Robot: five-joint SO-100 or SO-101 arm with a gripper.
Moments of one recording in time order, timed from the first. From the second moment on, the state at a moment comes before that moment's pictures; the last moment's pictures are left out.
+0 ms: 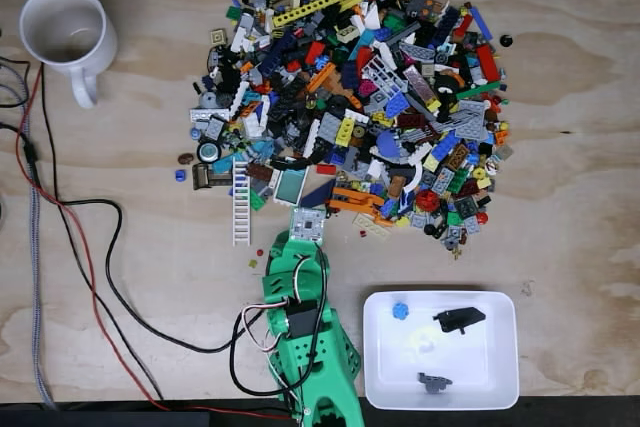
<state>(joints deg) -14.2 193.4 176.0 66.5 -65.9</state>
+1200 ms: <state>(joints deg) -19.2 154.2 157.9 61.3 -60.0</state>
